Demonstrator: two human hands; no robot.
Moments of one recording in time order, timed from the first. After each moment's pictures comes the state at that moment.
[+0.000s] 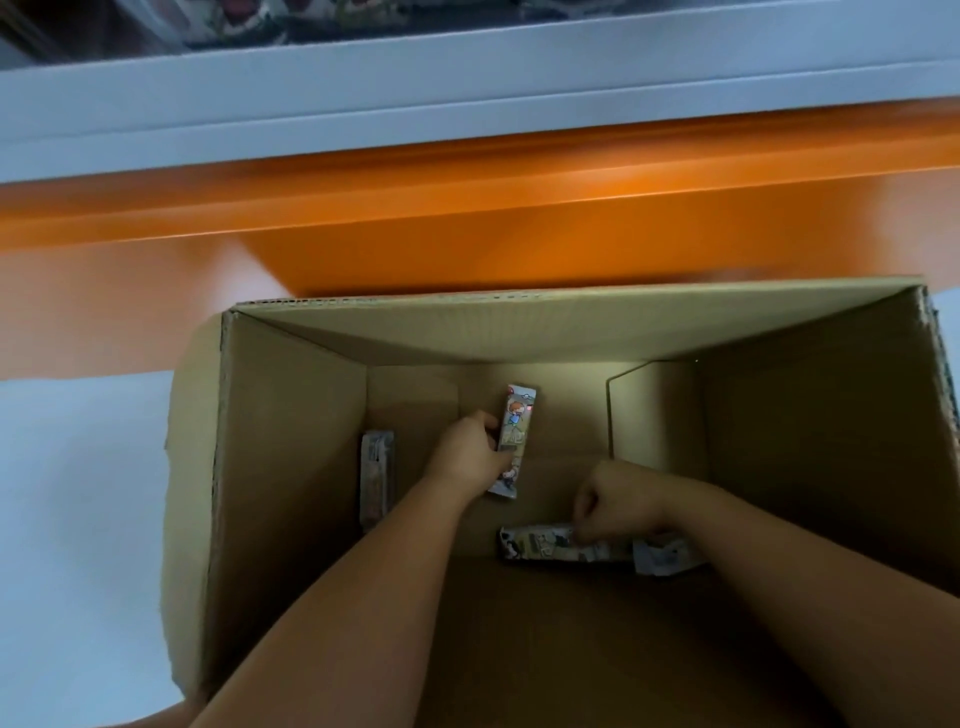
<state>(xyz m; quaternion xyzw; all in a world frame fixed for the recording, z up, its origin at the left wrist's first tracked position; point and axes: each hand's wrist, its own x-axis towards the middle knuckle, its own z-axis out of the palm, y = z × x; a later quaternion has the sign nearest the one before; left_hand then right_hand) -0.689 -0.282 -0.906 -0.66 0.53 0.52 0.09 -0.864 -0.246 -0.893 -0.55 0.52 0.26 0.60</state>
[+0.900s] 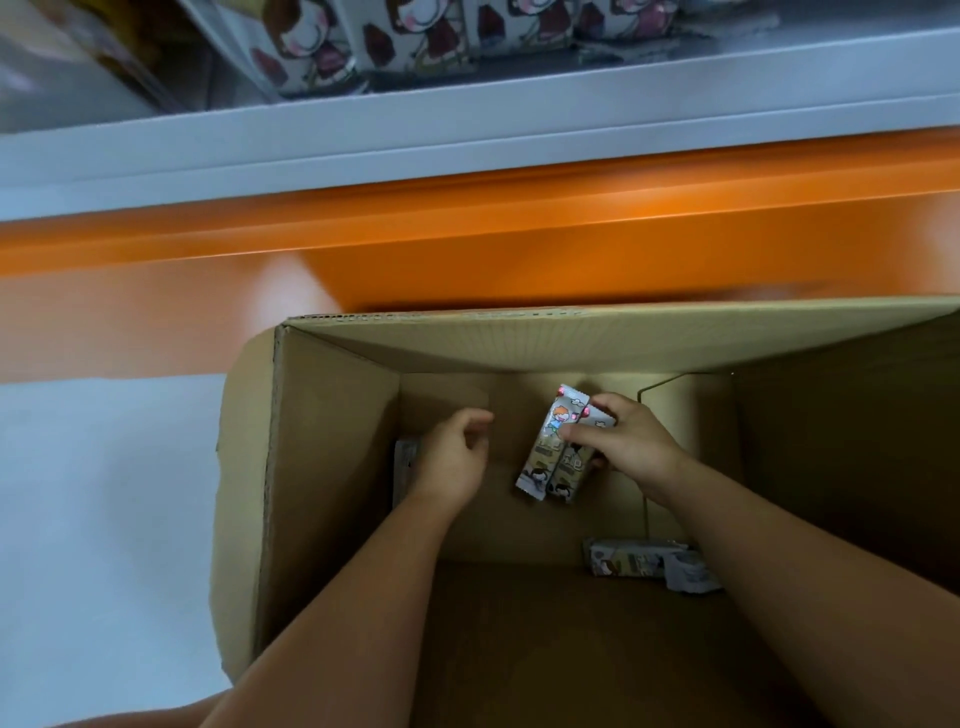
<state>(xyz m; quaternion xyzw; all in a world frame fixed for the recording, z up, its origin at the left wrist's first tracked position) -0.649 -0.278 -0.895 -0.72 0.51 0.48 -0.03 -0.840 -0.276 -0.891 -0.30 0.68 -0.19 0.64</state>
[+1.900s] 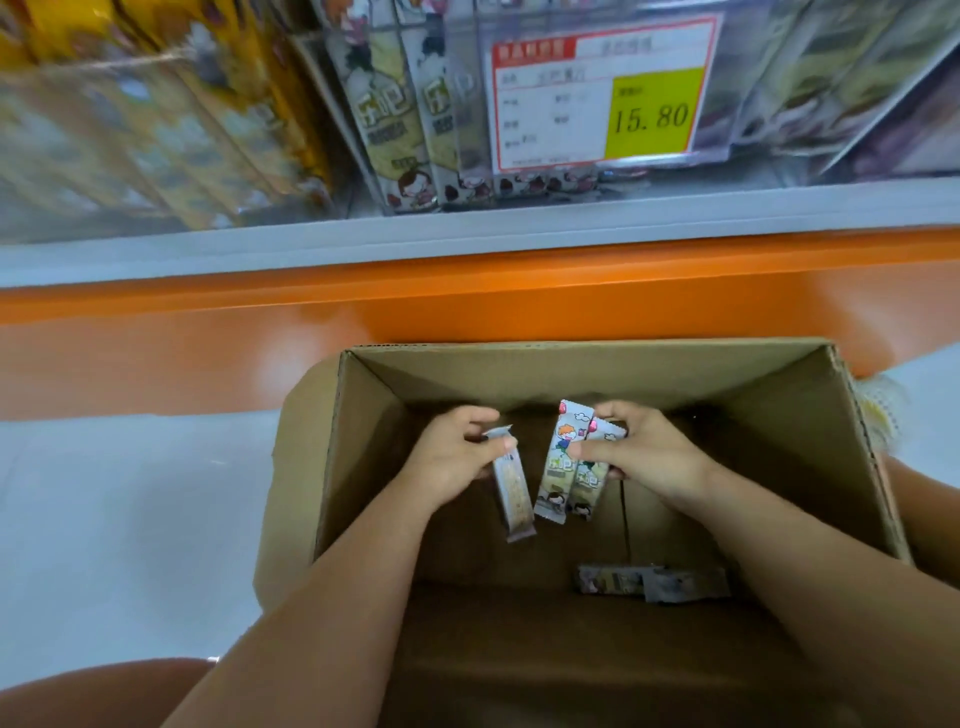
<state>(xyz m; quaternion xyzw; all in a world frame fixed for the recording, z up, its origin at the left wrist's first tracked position) -0.647 -0.290 -0.816 -0.65 0.48 0.58 -0.13 -0.855 -0.271 -0.801 -0.40 0.66 -0.17 0.61</state>
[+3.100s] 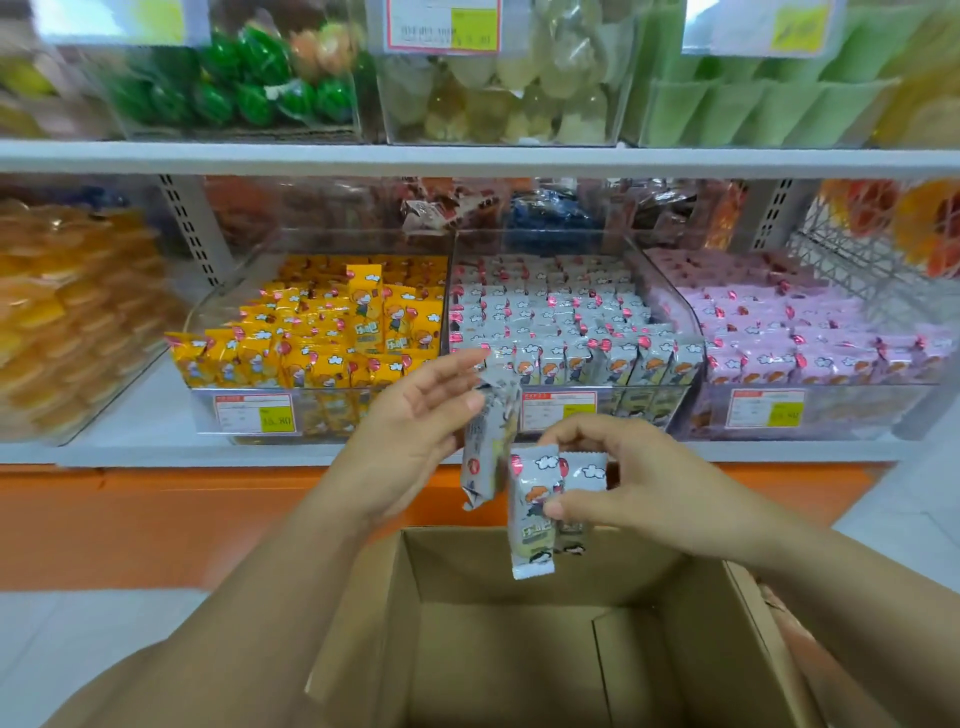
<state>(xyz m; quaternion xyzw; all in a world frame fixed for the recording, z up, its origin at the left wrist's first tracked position) -0.605 -0.279 -0.526 -0.36 0.51 0.61 -0.48 -0.811 -0.236 -0.511 -0.74 0.50 -0.24 0.37</state>
